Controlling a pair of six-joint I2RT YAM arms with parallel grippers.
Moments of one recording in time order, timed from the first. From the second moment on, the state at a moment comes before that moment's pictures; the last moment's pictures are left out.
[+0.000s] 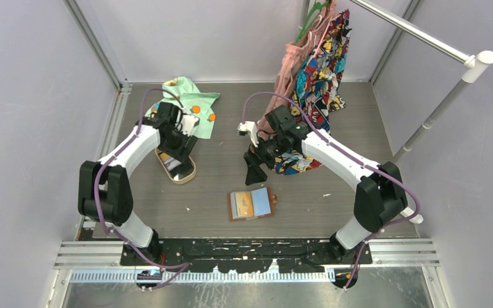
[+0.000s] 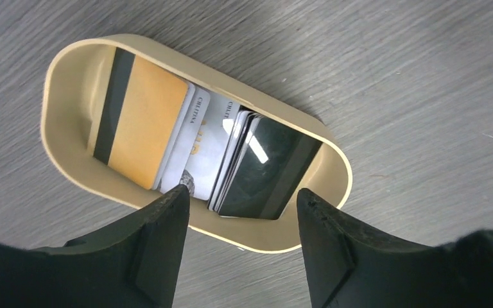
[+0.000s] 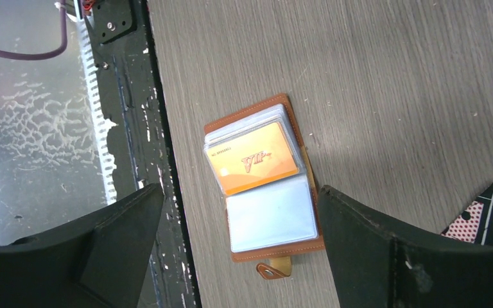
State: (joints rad) left arm -0.21 1.61 1.19 -0.76 0.04 0.30; right arm 0.59 1.58 1.28 -0.74 -0.79 -0.36
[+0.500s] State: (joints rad) left arm -0.11 1.83 1.32 -0.87 0.30 0.37; right arm 0.59 1.59 1.28 -0.75 -0.84 -0.37
